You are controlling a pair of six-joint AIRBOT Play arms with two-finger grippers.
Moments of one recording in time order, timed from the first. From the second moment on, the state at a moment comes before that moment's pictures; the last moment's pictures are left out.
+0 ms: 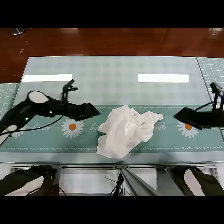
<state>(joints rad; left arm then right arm) -0.24 -1.26 0.72 0.52 -1.02 -1.19 -0.35 -0.75 0.59 -1.10 1.23 1.42</state>
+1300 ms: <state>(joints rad) -0.38 -1.46 0.86 0.26 -1.00 -0.93 -0.37 -0.96 0.35 -0.75 1.13 1.24</state>
